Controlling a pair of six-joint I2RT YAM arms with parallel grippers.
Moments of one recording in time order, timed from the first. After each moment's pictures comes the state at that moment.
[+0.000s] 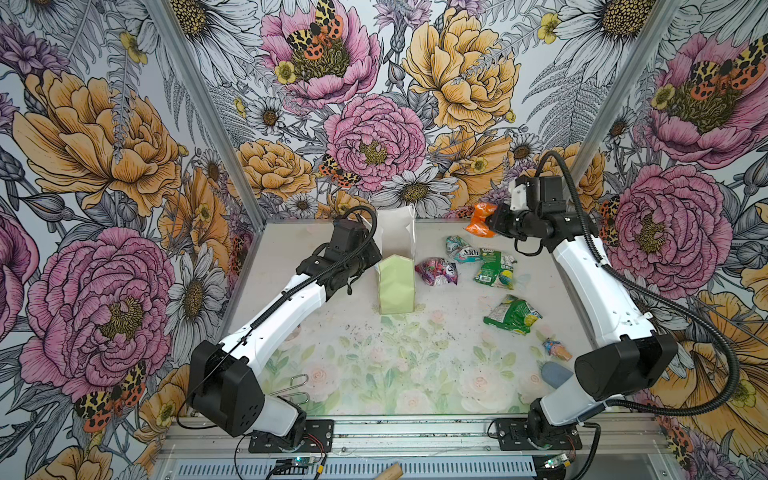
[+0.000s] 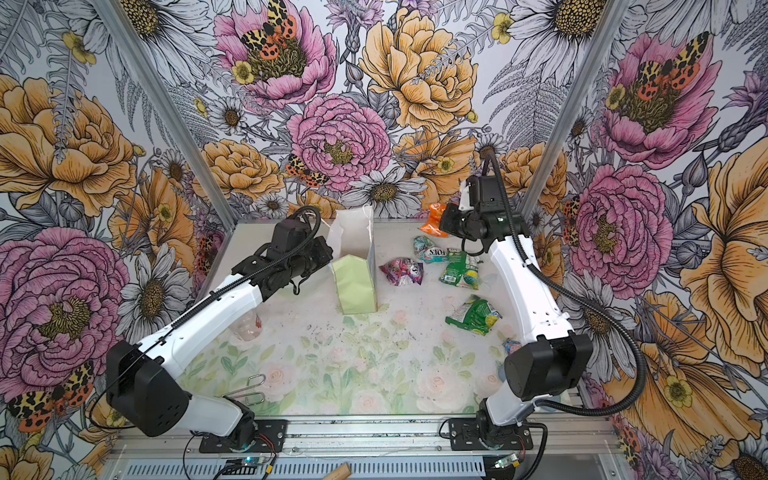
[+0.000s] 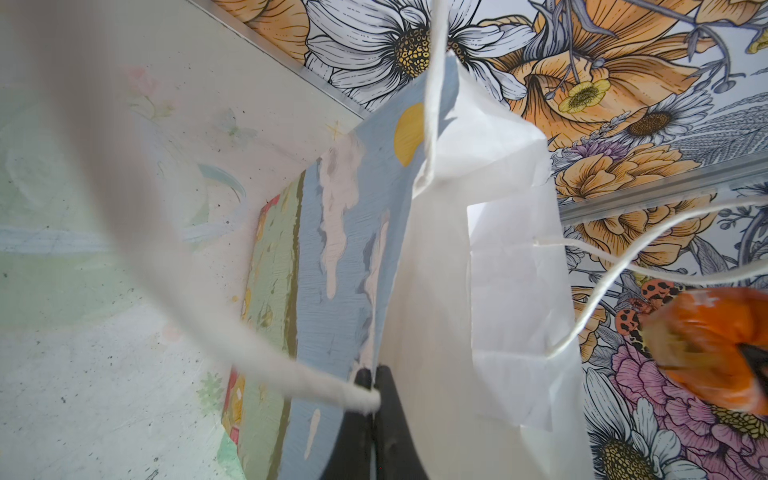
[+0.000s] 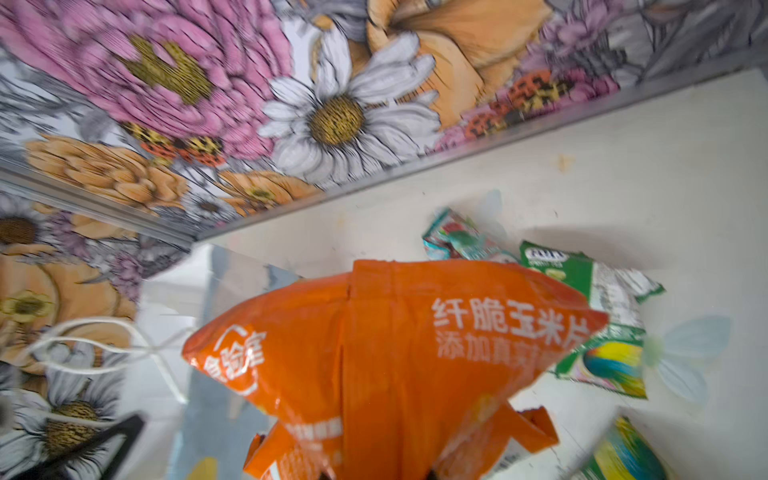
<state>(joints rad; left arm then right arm) -0.50 1.45 1.29 -0.44 -0.06 -0.87 0.18 1.57 1.80 -0.82 -0.23 0.47</state>
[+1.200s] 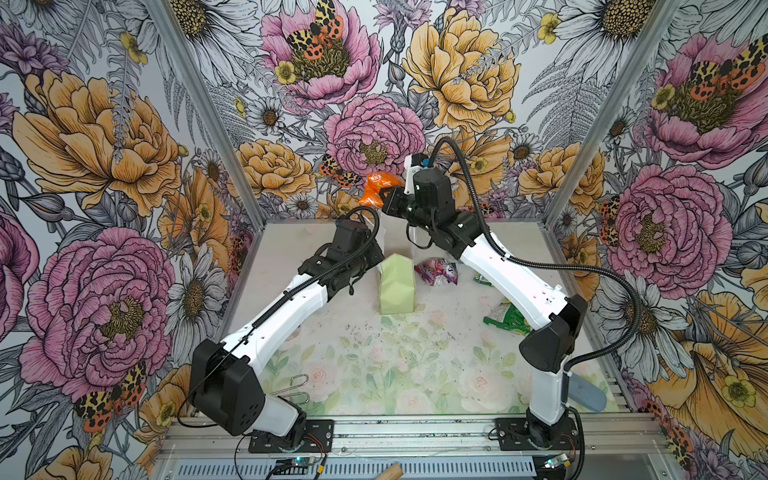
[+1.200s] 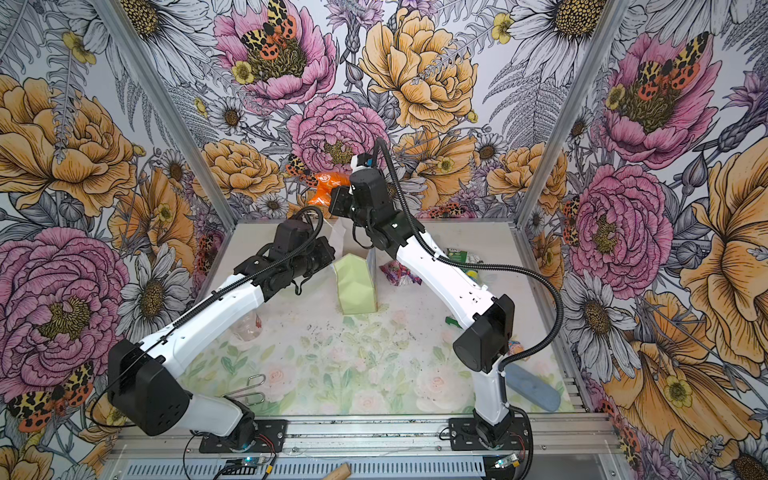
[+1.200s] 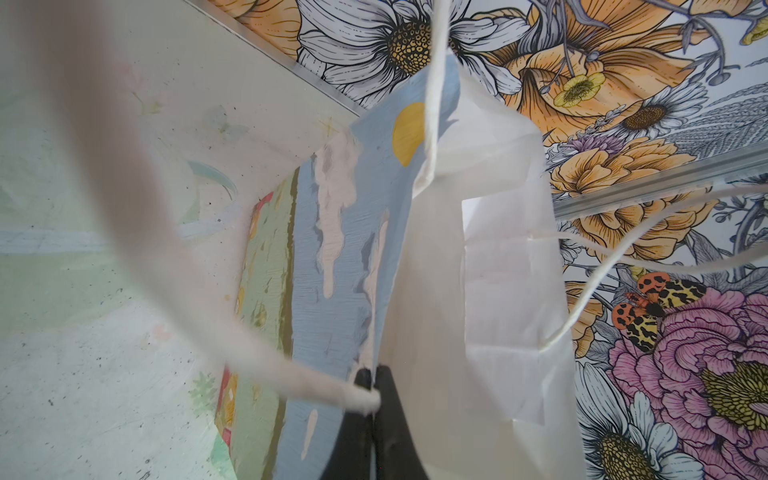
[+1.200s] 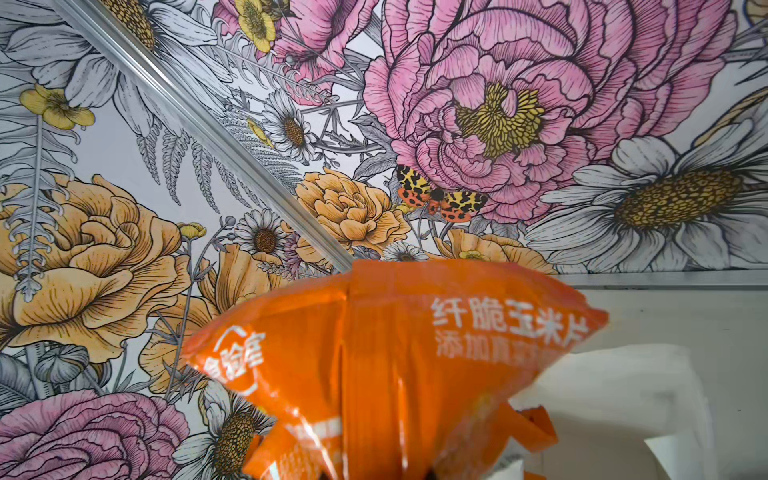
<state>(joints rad) -0.51 1.45 1.30 -0.43 -0.06 -0.87 0.69 1.94 2.13 -0.43 0.06 0.64</state>
